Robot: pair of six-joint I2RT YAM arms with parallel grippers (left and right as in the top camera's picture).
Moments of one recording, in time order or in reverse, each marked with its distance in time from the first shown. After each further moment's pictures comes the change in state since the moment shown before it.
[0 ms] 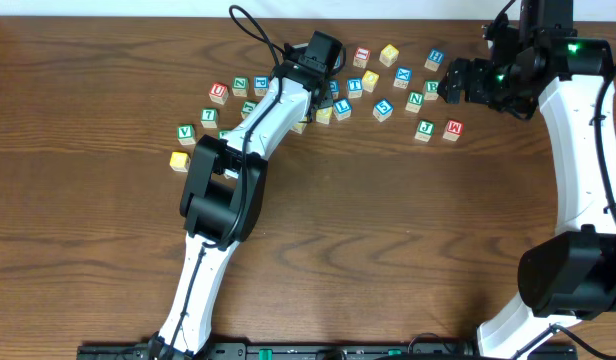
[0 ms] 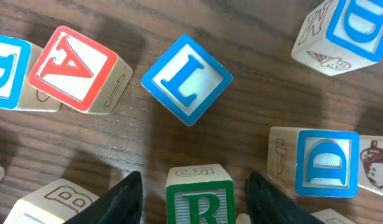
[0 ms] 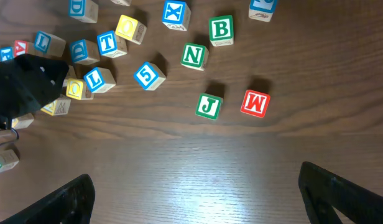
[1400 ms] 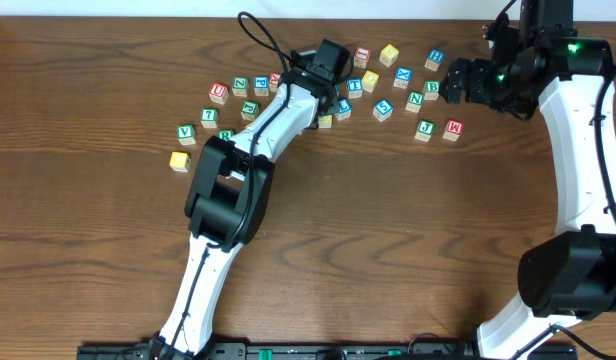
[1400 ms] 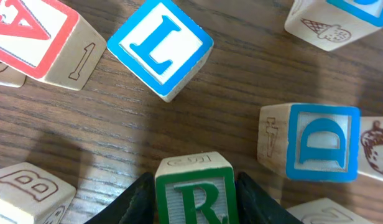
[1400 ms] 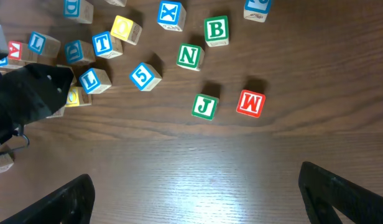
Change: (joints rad) left arm -0.029 0.006 -0.034 0.026 -0.008 -0.034; right arm 0.000 0.000 0.000 0.000 0.016 0.000
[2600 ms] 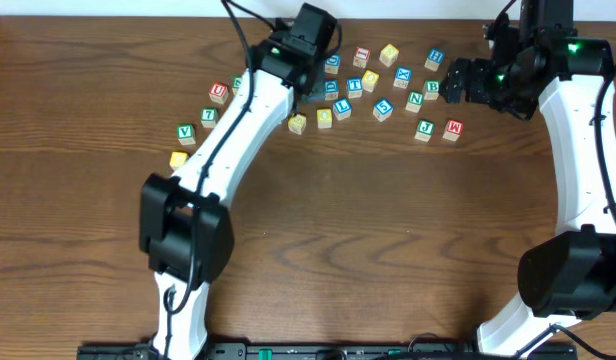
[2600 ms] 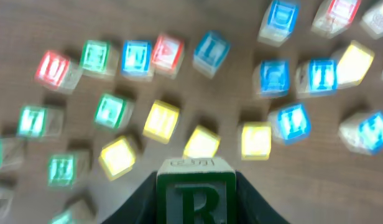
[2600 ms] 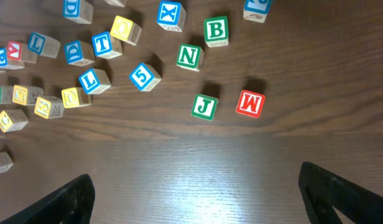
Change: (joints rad) left arm 0.015 -0.332 -0.004 -0.331 -0.005 0.173; right arm 0.000 0.000 0.000 0.000 0.002 0.000
